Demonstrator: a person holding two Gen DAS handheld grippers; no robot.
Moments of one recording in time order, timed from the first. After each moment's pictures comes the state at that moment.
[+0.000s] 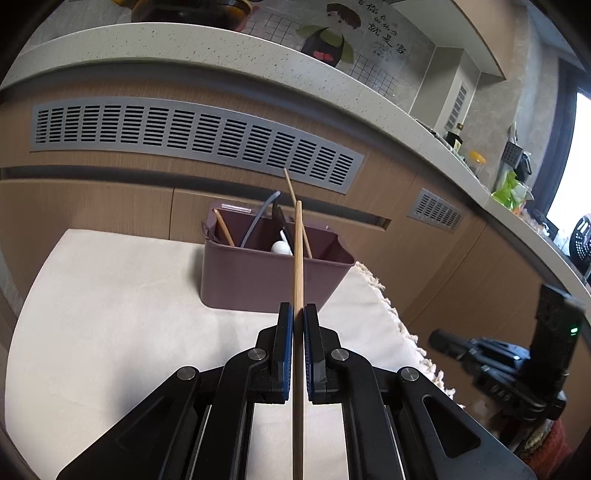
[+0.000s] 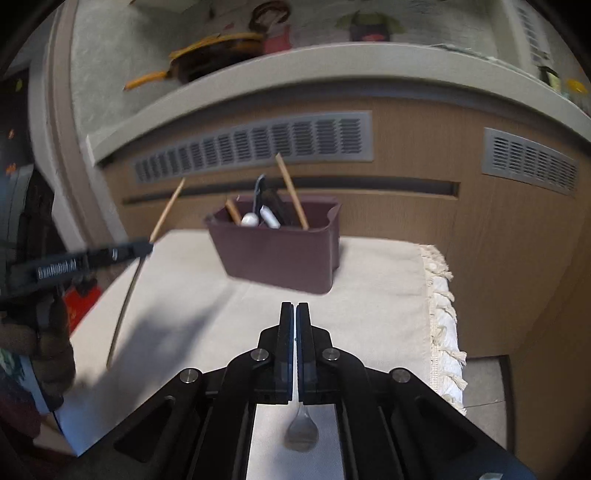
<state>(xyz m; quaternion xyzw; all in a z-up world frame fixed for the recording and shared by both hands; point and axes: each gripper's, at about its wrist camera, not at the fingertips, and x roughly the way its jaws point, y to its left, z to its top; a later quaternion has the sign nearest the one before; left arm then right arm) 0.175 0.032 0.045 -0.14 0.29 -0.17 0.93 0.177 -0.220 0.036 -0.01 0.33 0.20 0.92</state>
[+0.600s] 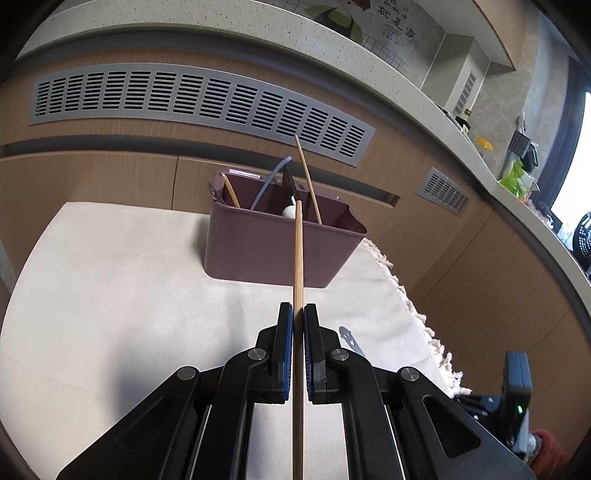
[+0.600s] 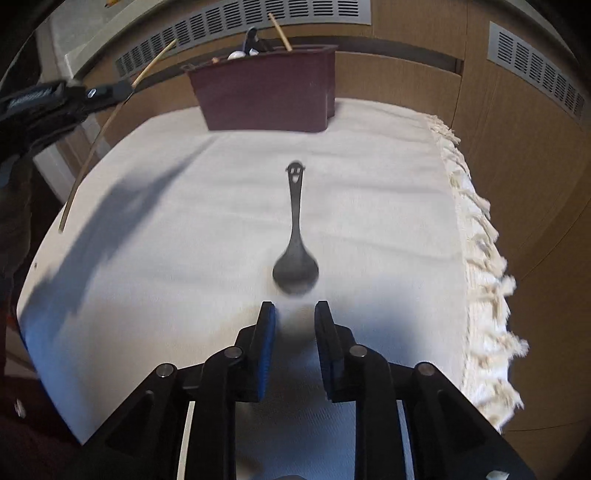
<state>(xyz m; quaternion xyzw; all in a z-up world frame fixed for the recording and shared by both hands) 0.179 0.038 0.021 -0.14 0.33 -0.17 0.92 0.139 -0.220 -0.059 -0.05 0.47 0.17 0.86</state>
